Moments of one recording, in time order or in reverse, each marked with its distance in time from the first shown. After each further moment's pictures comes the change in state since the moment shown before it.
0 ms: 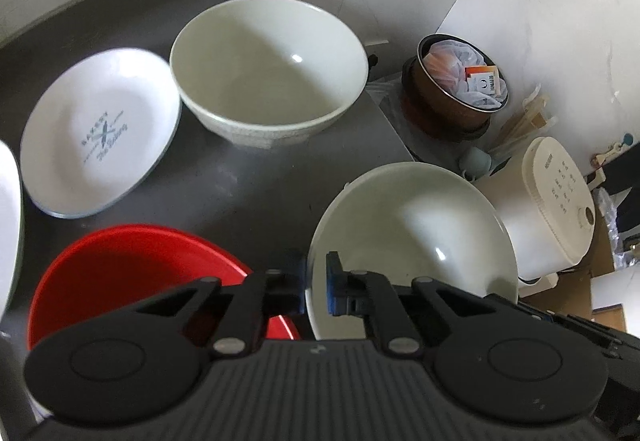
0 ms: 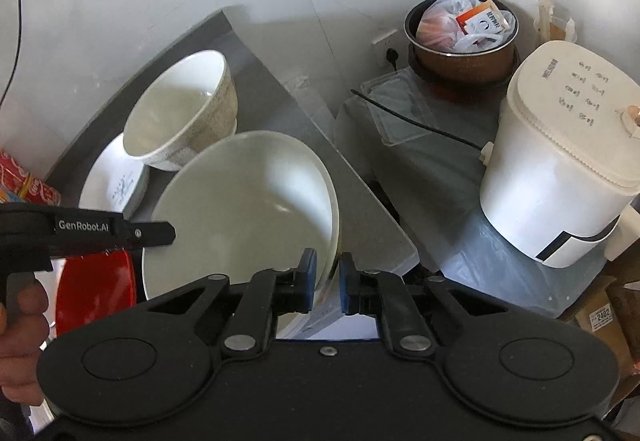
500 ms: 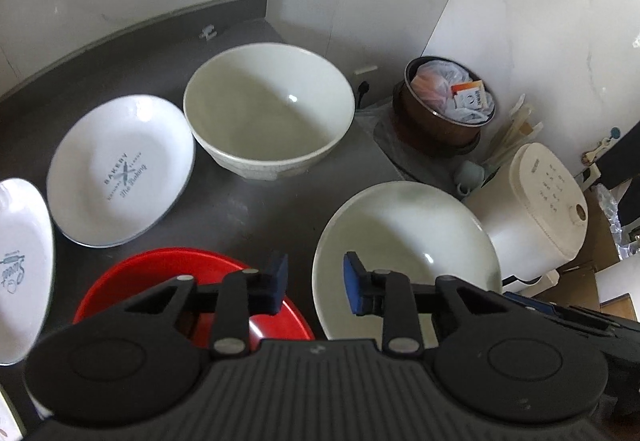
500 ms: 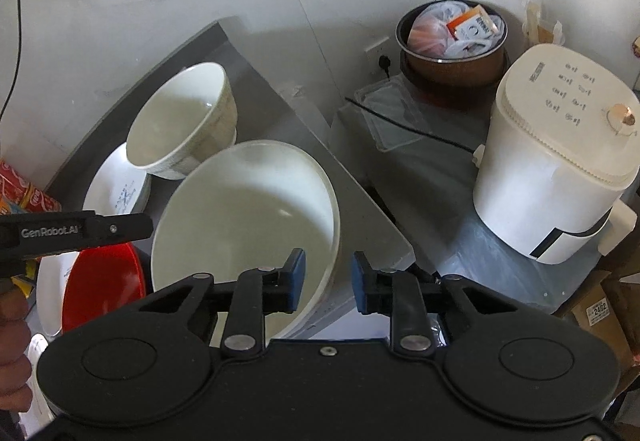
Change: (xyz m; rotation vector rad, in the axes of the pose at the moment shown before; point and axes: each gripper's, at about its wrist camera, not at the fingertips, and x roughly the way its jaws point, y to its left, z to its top) left arm -0.030 -0.005 -0.005 0.078 -0.085 0.023; right arm -0.008 0.000 -0.004 0.024 -0.010 -0.012
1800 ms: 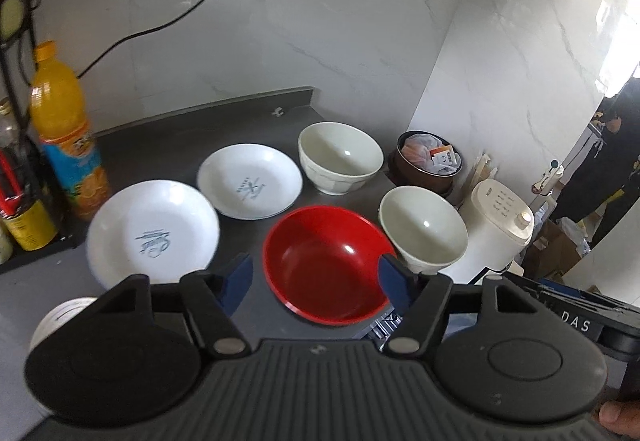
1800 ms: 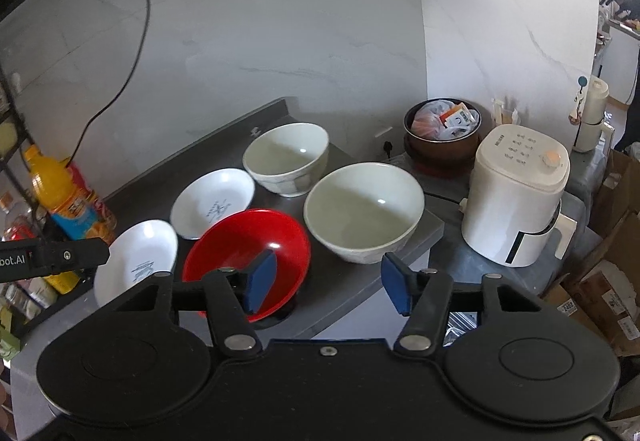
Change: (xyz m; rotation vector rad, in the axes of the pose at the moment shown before) left arm -0.220 0.112 -0.121 0.023 -0.284 -0.062; right arm -0.160 0.133 -0.126 -0.046 -0.328 -0.103
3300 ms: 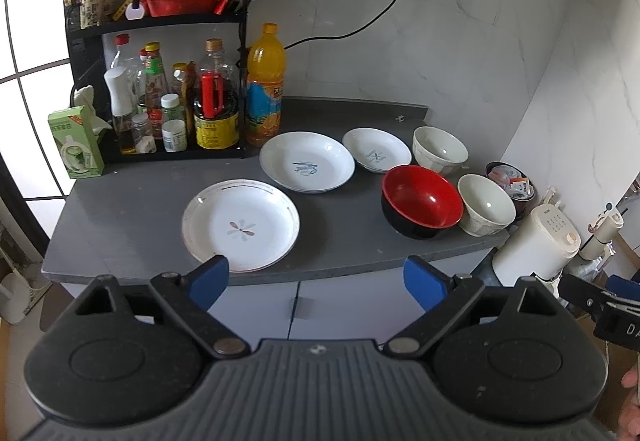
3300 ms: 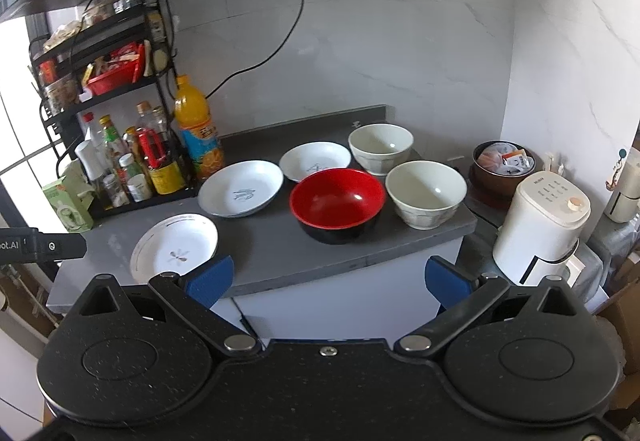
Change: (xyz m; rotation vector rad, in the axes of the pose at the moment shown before) left arm -0.219 0.000 -0.152 -0.245 -0.105 0.315; right arm -0.175 0.013 -0.073 -0.305 -0.036 0.213
